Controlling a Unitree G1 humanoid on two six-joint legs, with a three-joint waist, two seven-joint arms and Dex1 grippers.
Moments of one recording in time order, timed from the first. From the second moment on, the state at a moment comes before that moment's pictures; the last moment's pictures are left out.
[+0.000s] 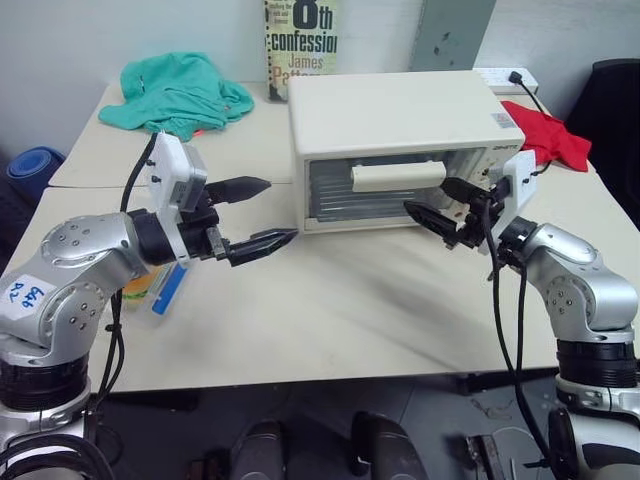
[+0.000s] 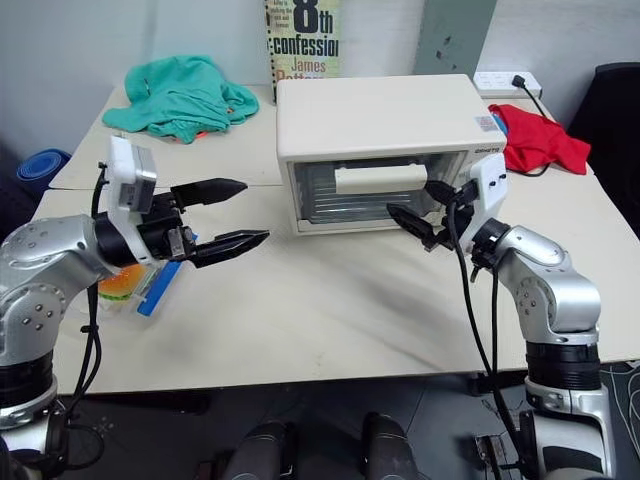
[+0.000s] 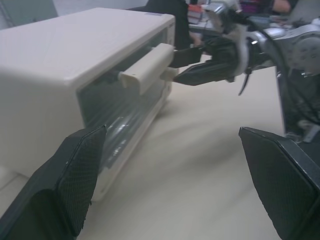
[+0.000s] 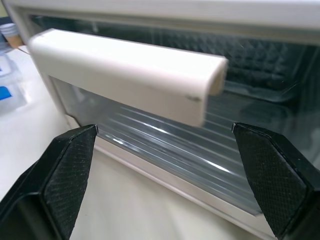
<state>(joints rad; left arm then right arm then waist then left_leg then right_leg) -0.53 0.75 0.19 -0.44 -0.76 0.79 -0.69 -0.54 -0.59 -0.17 -0.09 0.58 0.57 0.69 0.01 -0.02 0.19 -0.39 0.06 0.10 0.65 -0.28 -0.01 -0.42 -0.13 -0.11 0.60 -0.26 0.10</state>
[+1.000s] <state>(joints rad) -0.96 0.45 -0.14 0.25 -0.28 0.20 -0.99 -0.23 -0.58 -0.24 -0.39 0.71 0.64 0.67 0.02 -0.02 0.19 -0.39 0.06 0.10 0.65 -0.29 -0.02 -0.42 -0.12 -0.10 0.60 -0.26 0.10</state>
